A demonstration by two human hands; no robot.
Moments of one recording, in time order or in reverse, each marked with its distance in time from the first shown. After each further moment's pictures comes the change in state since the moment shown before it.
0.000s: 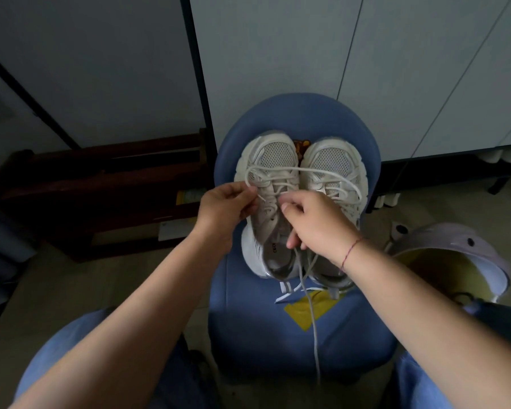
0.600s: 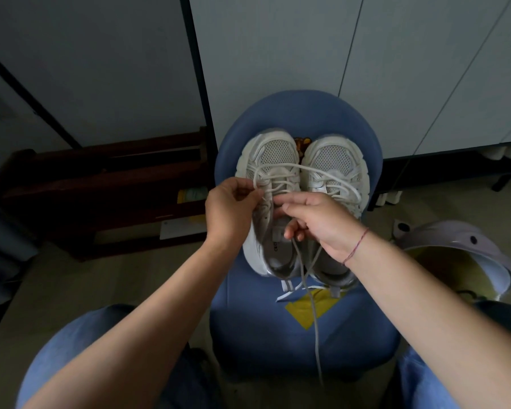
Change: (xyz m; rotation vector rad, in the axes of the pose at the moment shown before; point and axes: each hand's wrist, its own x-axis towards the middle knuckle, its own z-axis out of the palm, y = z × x) left_hand 0.000 -0.012 0.007 0.377 0.150 0.289; right_hand 0.006 0.005 -0.001 0.577 -0.156 0.146
